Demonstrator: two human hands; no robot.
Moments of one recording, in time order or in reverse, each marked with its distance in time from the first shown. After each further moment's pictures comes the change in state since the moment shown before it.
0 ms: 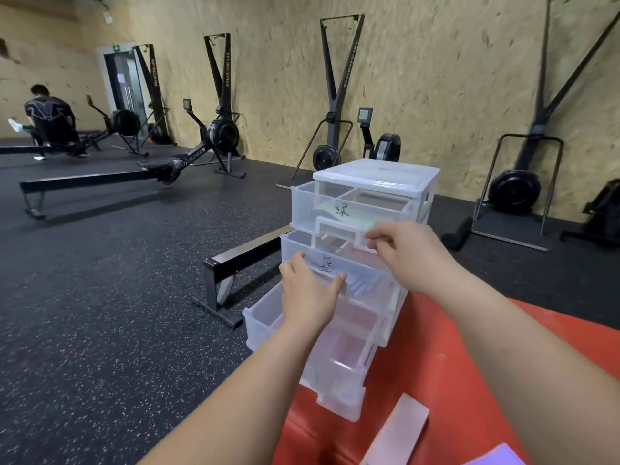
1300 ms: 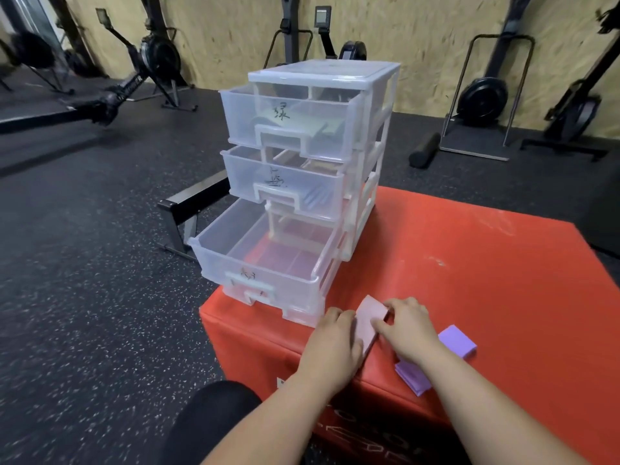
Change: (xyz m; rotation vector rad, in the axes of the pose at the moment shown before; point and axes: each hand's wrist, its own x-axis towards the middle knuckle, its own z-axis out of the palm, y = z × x) left_hand -0.187 -0.092 0.109 0.267 -0.587 0.313; right_hand -0.196 0.196 0.164 -0.168 -0.332 0.591
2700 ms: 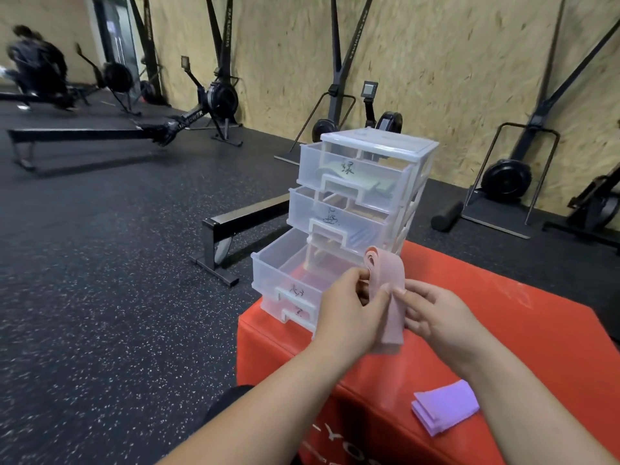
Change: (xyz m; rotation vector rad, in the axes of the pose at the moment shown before) left_hand -0.020 0.069 -0.141 -0.640 0.476 -0.038; right_hand -0.094 -0.104 -0.136 1.126 -0.272 -0.400
